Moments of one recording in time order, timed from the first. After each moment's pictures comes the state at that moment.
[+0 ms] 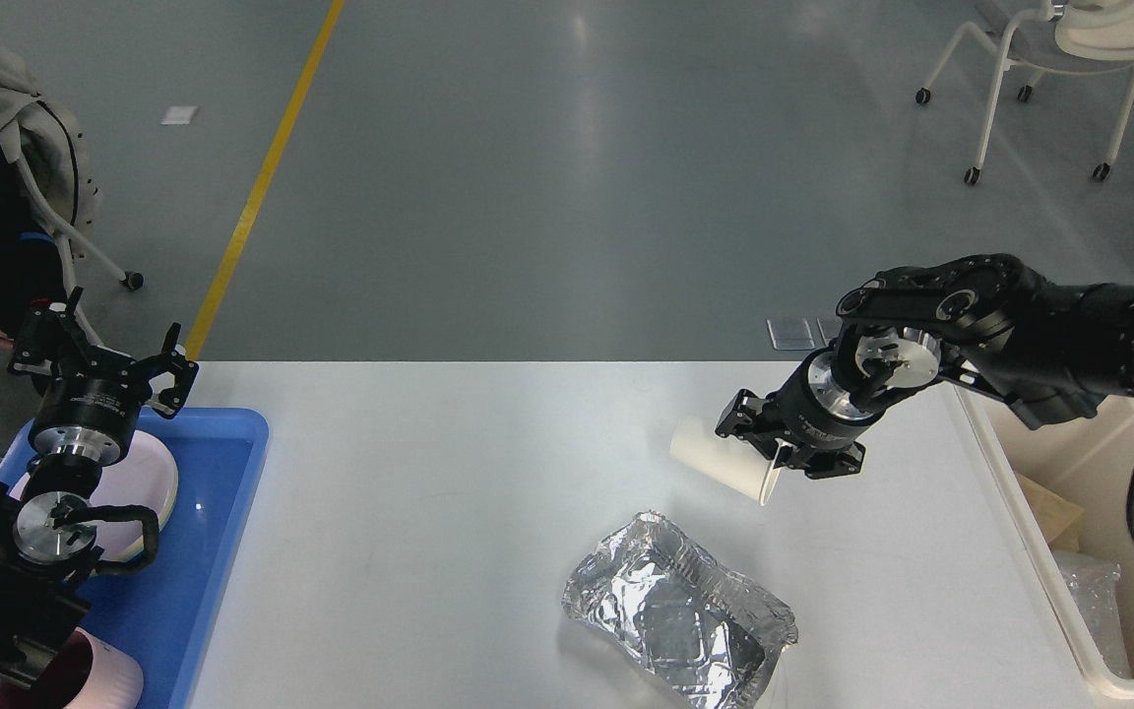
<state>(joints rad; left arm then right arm) -0.58 0.34 -1.01 -0.41 -0.17 -0.52 -0.31 1.65 -0.27 -0.86 1.04 0.19 0.47 -0.47</state>
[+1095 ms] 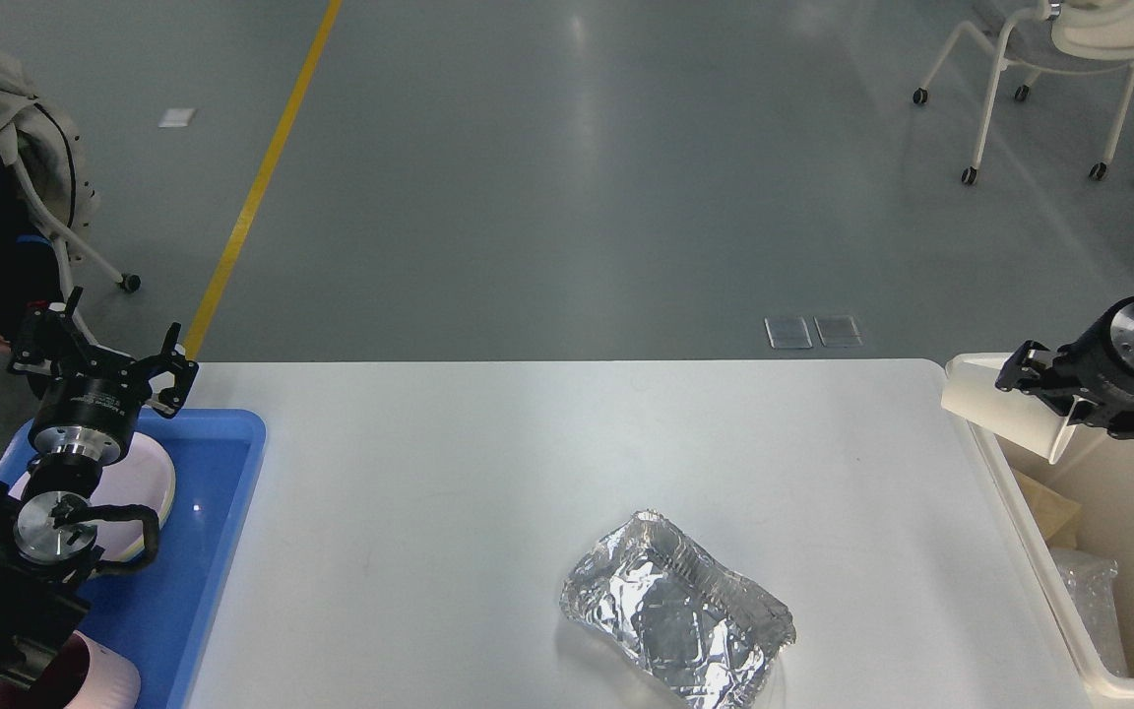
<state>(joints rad) -0.58 0.34 -1.01 -0.41 -0.17 -0.52 -0.31 1.68 -0.66 -1.04 1.06 -0.02 0.40 -0.46</state>
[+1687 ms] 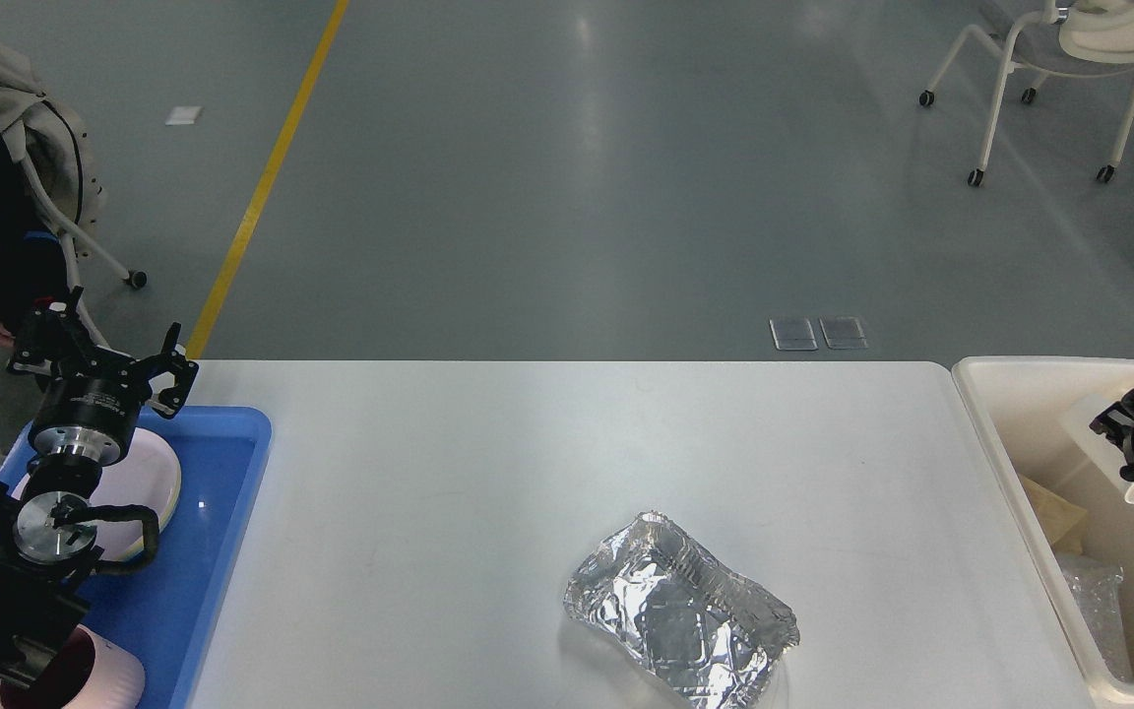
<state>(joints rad) -0.58 0.34 -1.01 -0.41 -0.17 -0.52 -0.31 0.94 -0.46 -0.68 0.22 -0.01 0.16 -0.46</state>
